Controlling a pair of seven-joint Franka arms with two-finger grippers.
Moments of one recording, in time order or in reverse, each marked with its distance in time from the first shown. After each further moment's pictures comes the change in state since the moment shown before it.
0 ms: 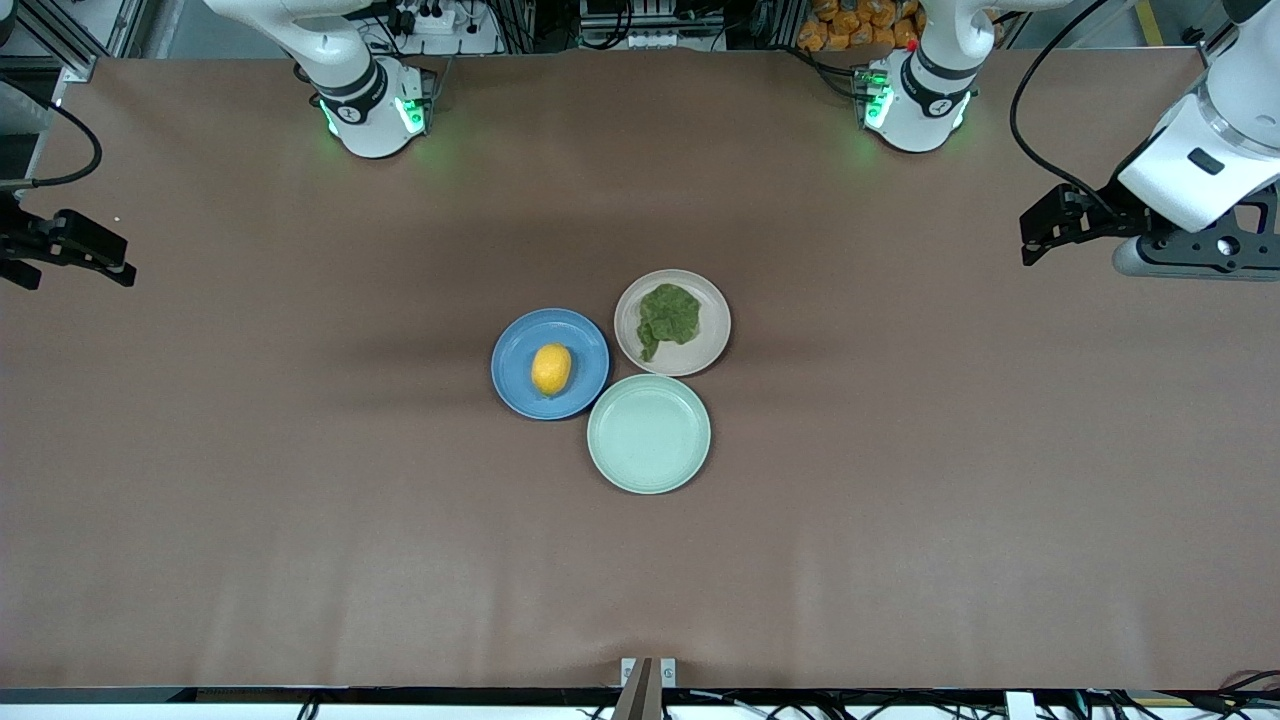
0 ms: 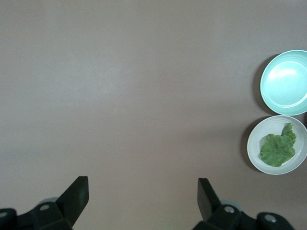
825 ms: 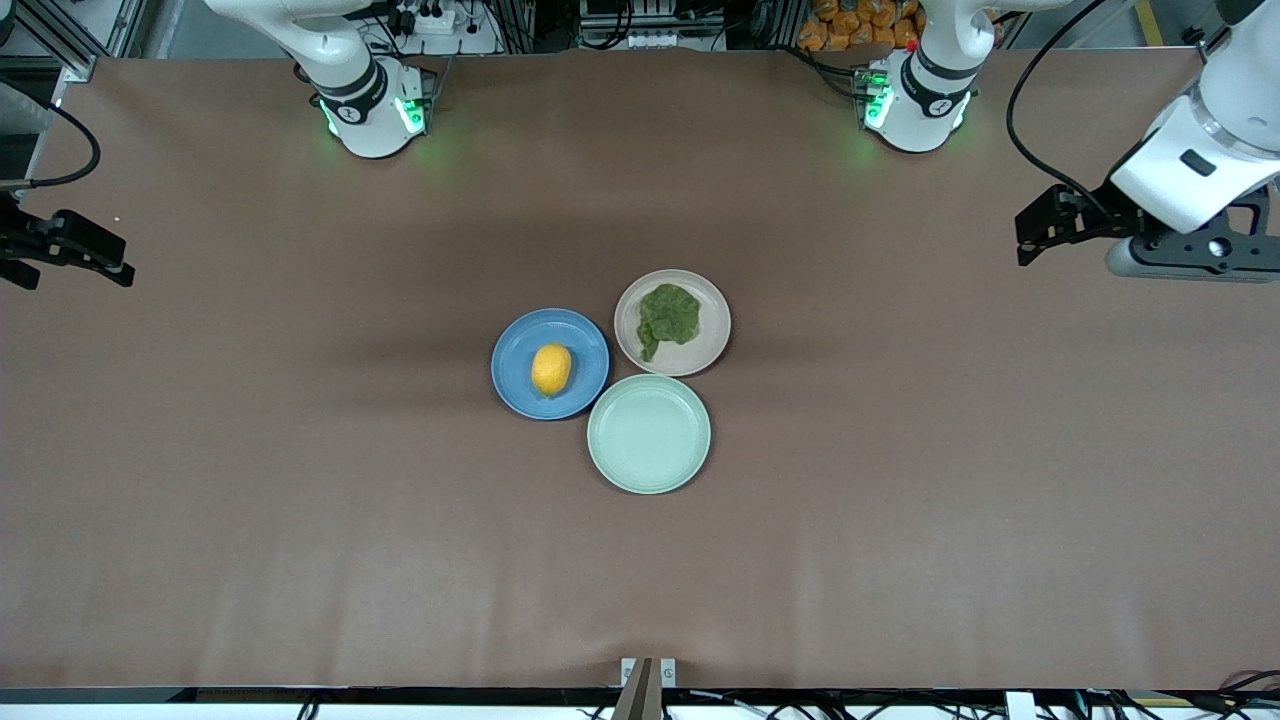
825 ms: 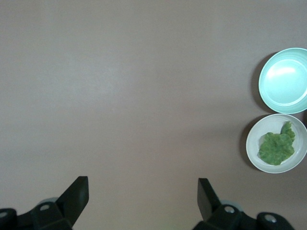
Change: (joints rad) left arm -0.001 0.007 -0.020 -0.001 0.000 0.000 0.000; right arm -0.007 0.000 -0.001 0.000 0.000 -0.001 0.000
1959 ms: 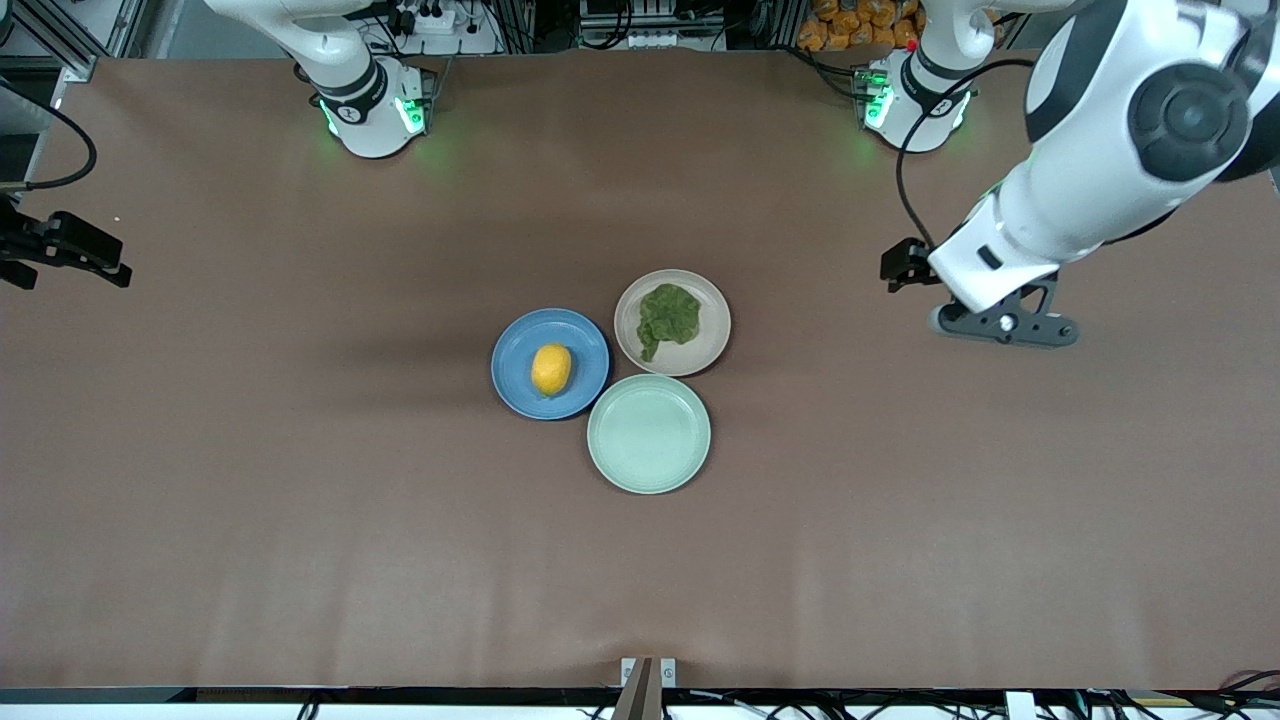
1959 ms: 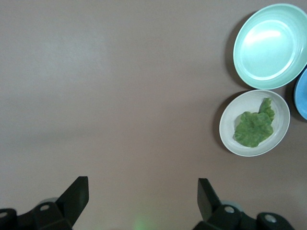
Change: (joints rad) left arm -0.058 0.173 -0.091 -0.012 -0.051 0.017 -0.100; right arm -0.002 0.003 -0.001 0.000 0.000 -0.003 0.000
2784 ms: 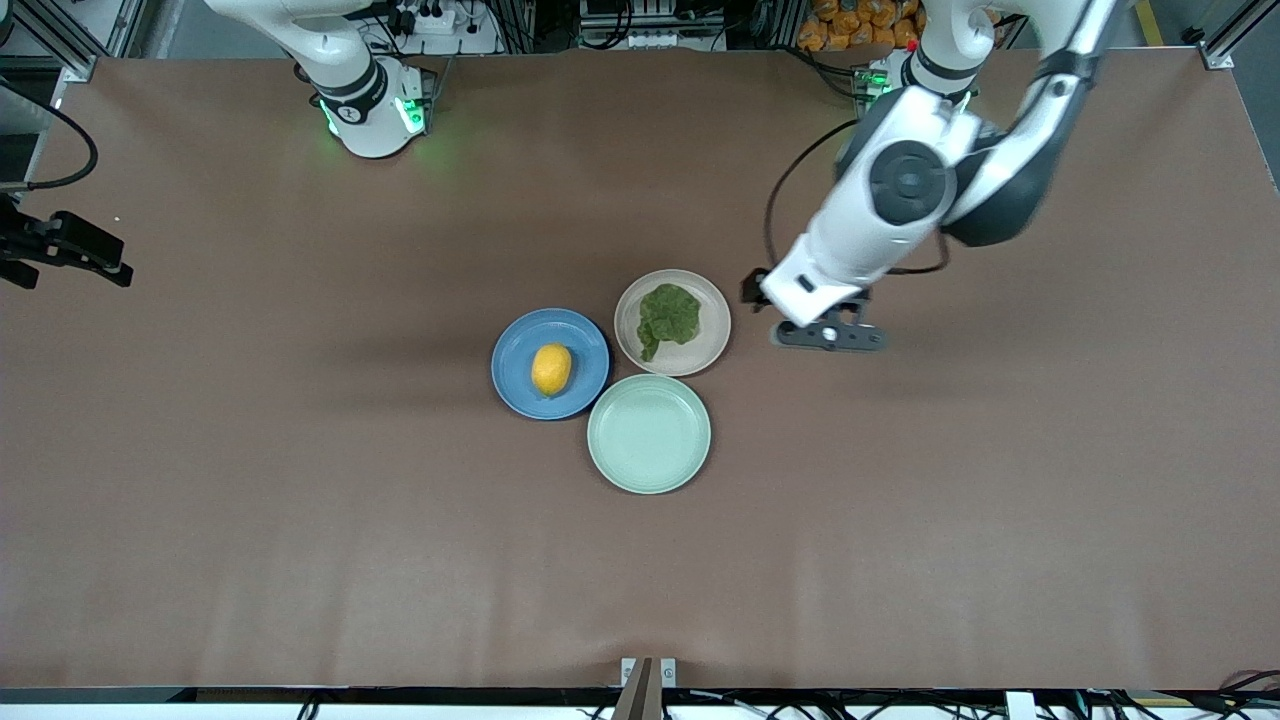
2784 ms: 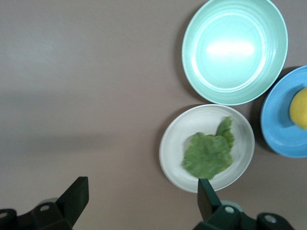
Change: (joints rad) left arm -0.093 0.061 -0.168 -0.310 -0.016 0.494 -0.380; right arm 0.000 0.000 0.001 0.001 0.000 -0.004 0.000
